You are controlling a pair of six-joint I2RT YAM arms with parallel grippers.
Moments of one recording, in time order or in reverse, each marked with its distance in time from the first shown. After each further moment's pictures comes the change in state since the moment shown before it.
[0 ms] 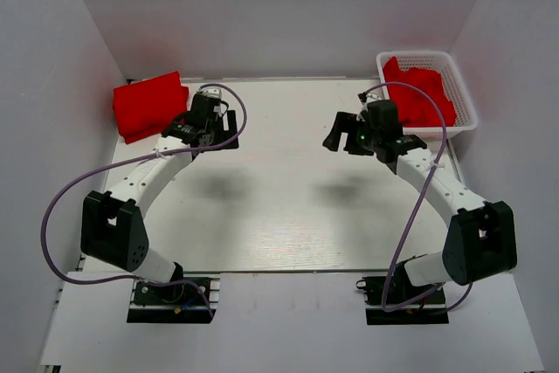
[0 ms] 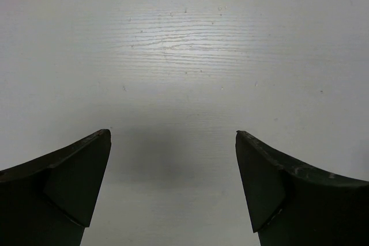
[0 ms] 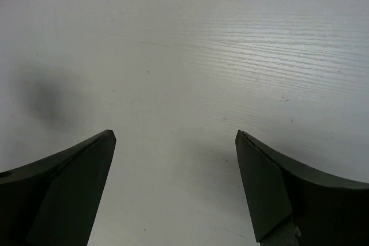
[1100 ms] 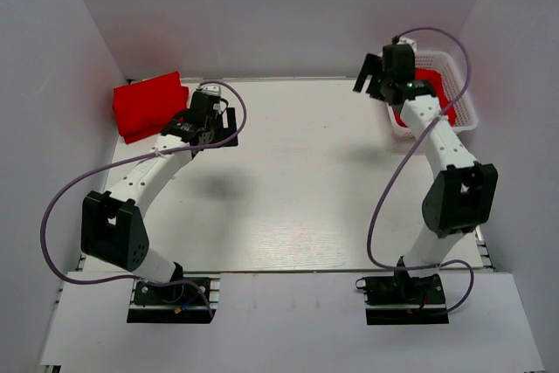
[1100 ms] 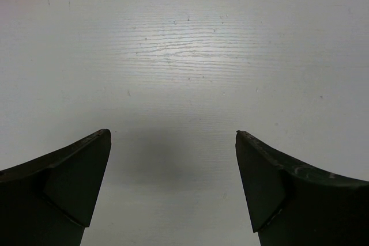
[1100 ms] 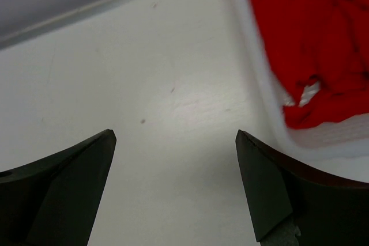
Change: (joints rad) left arm 0.000 -0.004 0.023 -0.005 -0.018 0.011; right arm -0.121 0.299 0.546 -0.178 0.348 -0.016
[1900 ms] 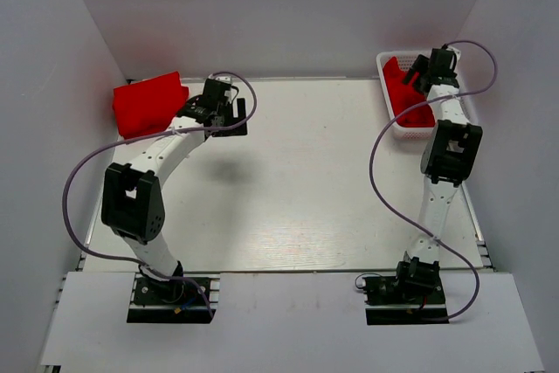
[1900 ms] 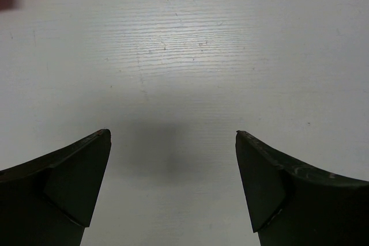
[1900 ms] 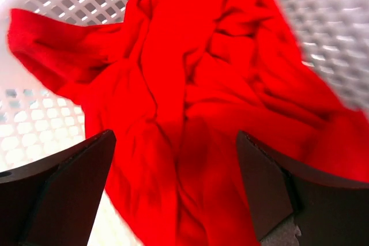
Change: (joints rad) left arm 0.002 0.208 0.176 0.009 0.042 0.008; right arm -0.395 0.710 0.546 0.163 -0.056 -0.069
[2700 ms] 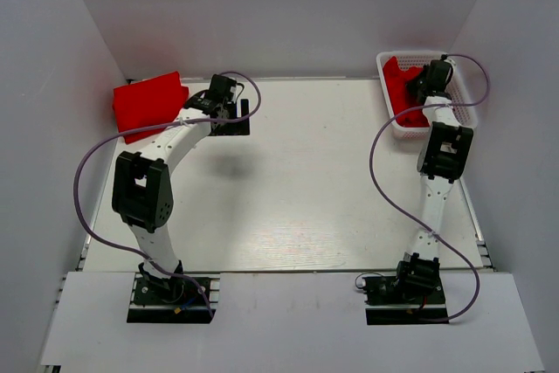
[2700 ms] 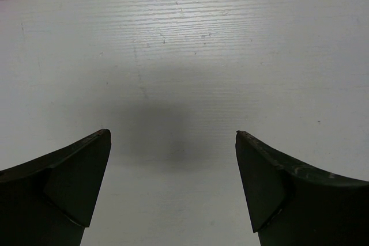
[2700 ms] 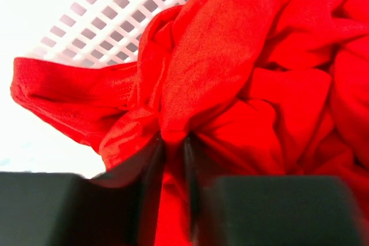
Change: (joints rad) left arm 0.000 0.121 0.114 -0.100 0.014 0.002; right arm -0.030 0.242 0.115 0.280 -0.215 0.219
